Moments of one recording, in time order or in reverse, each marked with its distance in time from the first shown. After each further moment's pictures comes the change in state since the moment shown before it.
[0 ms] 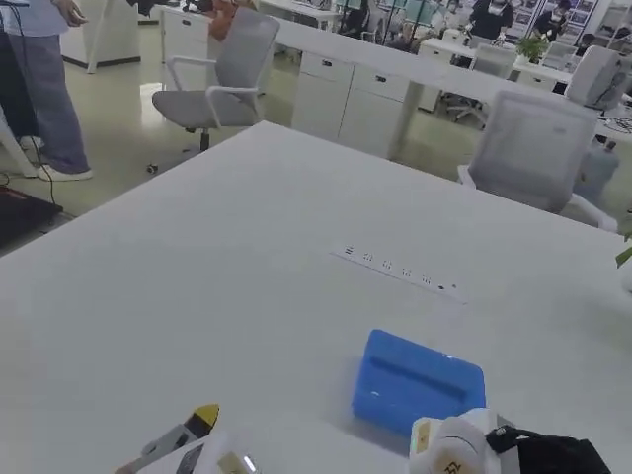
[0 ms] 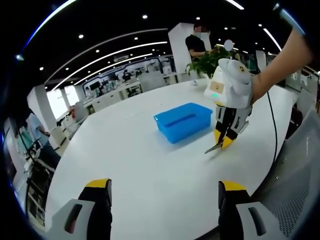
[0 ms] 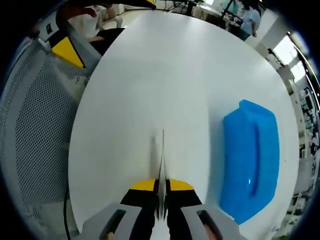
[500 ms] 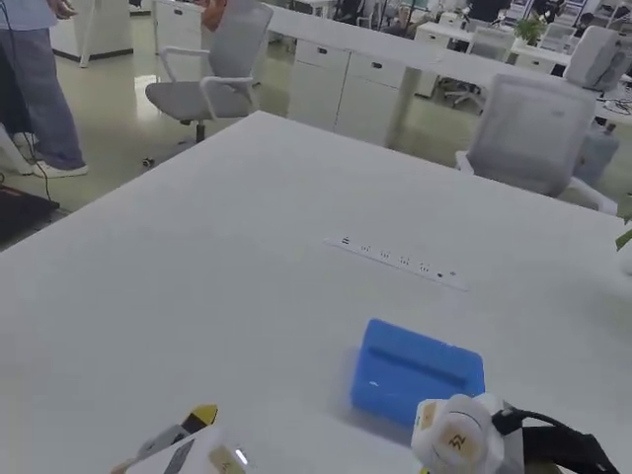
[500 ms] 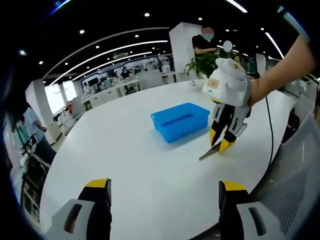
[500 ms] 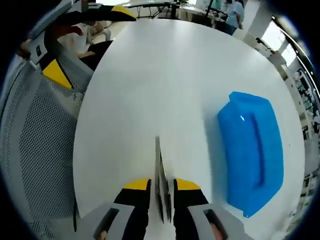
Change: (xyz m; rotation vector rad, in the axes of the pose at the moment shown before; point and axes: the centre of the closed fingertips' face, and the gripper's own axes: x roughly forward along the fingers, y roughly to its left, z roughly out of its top) left arm 0.000 -0.006 0.000 -0.043 0.008 -0.044; right arm -0.005 0.002 0.005 0.165 -0.100 0.011
